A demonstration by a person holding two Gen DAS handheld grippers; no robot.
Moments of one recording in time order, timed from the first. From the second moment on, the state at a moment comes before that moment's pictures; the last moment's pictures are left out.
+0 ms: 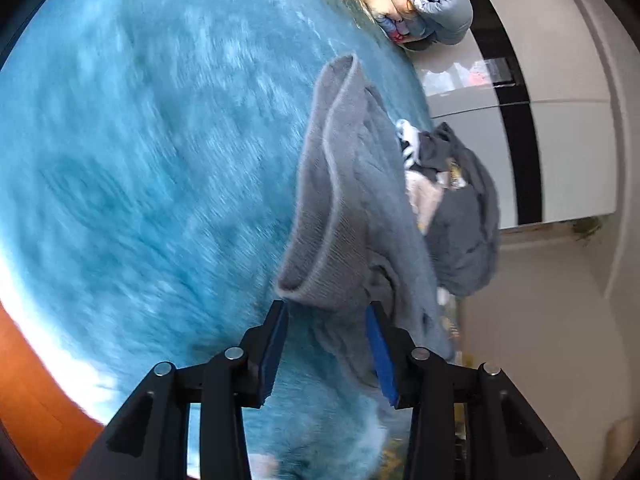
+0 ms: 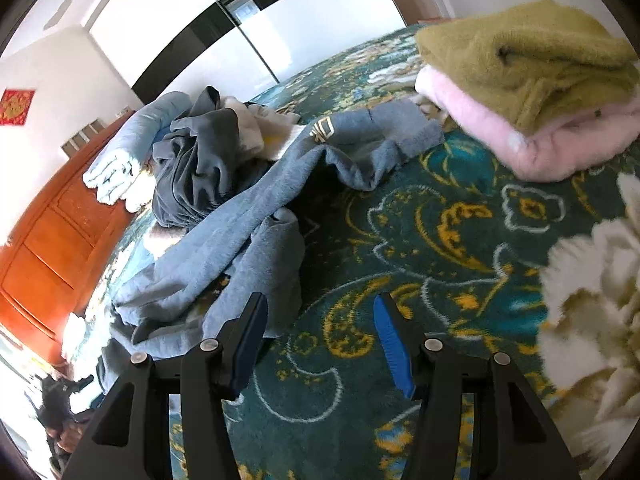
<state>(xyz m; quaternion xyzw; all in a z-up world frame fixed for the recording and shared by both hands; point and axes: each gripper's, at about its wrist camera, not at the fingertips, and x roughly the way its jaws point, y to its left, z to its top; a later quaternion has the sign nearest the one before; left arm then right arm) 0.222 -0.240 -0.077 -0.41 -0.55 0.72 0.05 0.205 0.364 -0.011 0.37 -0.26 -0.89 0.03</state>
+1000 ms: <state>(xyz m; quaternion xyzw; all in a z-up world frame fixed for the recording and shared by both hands) 0.183 -0.314 -0.022 -0.27 -0.54 0.79 -0.11 0.167 0.340 -0.027 0.39 -0.31 -0.86 0.09</state>
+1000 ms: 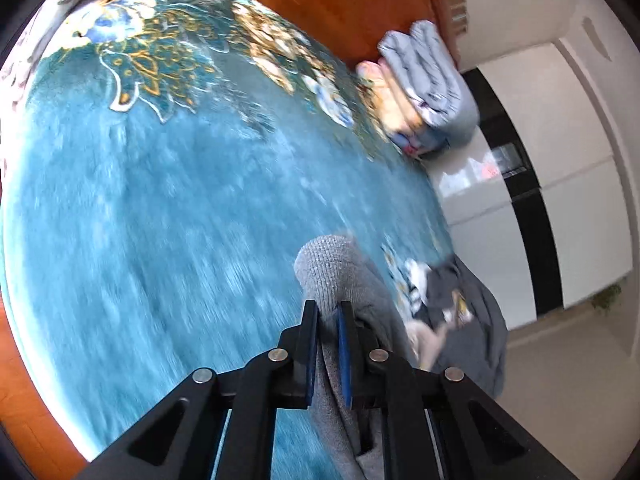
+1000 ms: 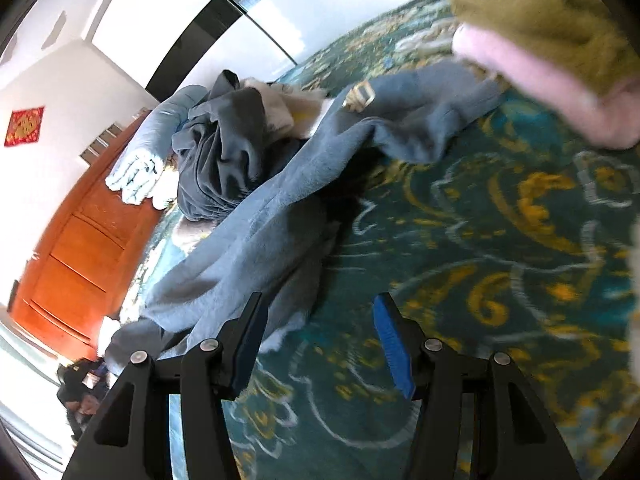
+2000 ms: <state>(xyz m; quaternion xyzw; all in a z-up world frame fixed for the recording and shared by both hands) 0.193 -0.324 -0.044 -0.29 -0.56 0.77 -0.06 0.153 0.302 0.015 0.41 -0.20 -0.89 0.02</state>
